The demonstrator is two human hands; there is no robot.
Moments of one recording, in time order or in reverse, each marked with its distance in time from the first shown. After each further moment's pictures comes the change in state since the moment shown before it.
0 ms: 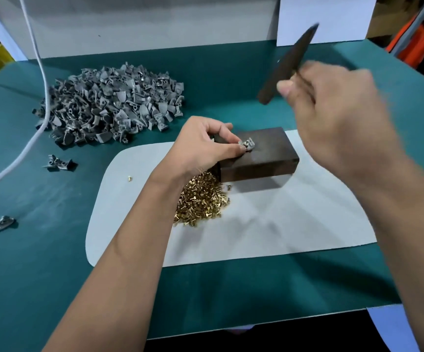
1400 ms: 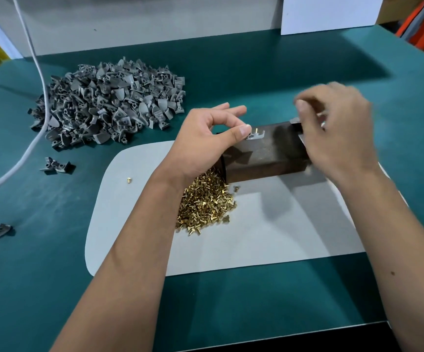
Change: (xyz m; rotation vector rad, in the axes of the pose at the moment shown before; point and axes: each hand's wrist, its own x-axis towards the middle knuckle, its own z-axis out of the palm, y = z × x) left_hand 0.001 -0.003 -0.004 -0.004 -0.038 0.077; right_hand -0.001 0.058 0.058 0.056 0.117 -0.012
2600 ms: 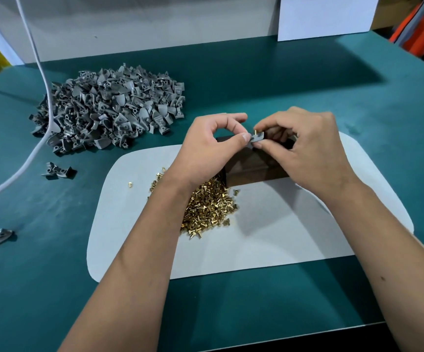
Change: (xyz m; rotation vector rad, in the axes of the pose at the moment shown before) left_hand -0.002 0.003 0.008 0.098 0.045 0.033; right_hand -0.012 -0.019 0.010 0.290 -0.147 -0.176
